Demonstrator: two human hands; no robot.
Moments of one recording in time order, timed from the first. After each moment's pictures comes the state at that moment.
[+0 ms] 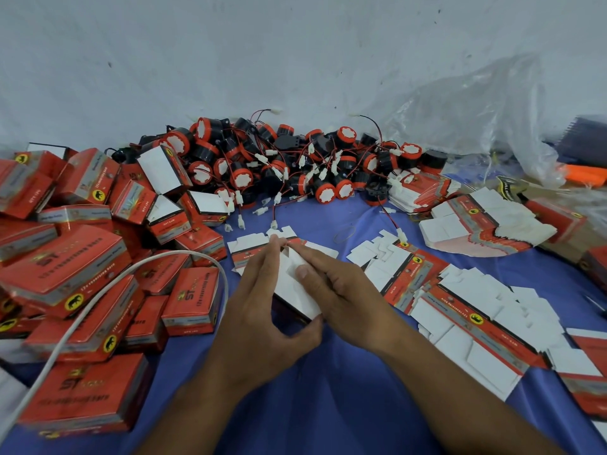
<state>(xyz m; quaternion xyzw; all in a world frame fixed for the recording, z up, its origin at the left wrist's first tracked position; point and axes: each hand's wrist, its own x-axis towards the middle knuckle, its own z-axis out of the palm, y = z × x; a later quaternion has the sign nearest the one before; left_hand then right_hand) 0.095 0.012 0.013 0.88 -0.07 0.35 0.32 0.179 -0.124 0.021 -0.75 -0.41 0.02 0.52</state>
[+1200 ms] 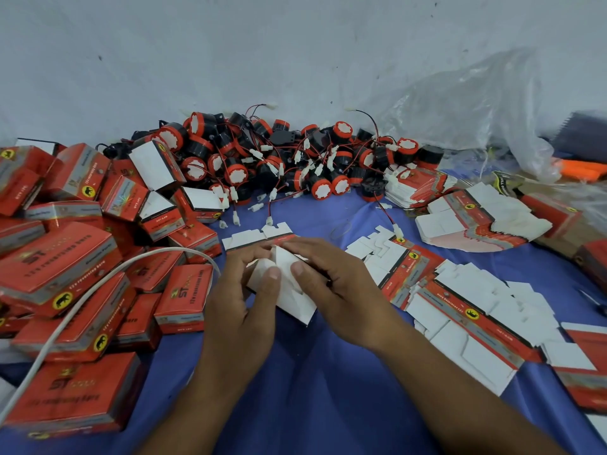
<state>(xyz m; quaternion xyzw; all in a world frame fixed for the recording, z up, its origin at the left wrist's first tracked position) 0.096 0.011 0.013 0.76 0.02 0.36 0.54 0.184 -0.124 0.022 -0.72 -0.48 -0.09 0.50</state>
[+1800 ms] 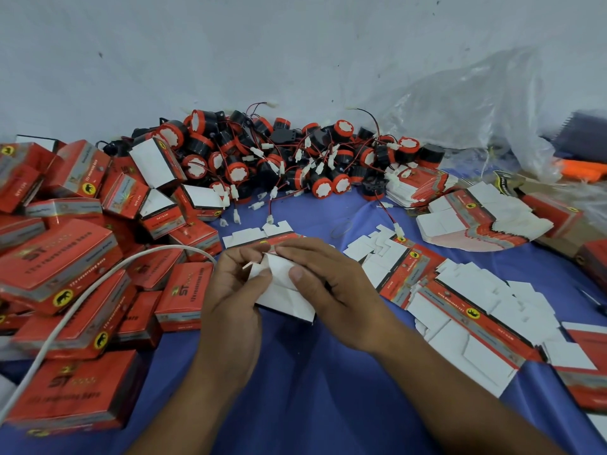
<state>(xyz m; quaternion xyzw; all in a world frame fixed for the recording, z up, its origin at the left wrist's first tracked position) 0.096 0.009 0.020 0.54 0.02 0.25 0.80 0.181 -0.121 0.019 -0.71 -0.49 -0.13 0.49</state>
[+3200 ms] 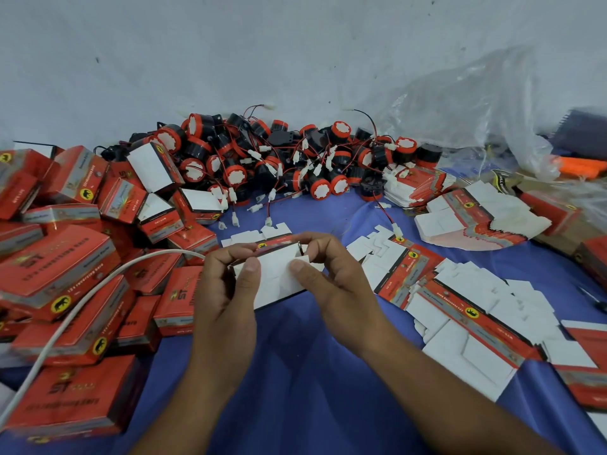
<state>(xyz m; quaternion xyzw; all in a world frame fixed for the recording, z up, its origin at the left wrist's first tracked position) 0.097 0.017 0.013 0.65 0.04 0.35 0.68 0.164 -0.112 0.026 -0.64 -0.30 0.04 0.71</state>
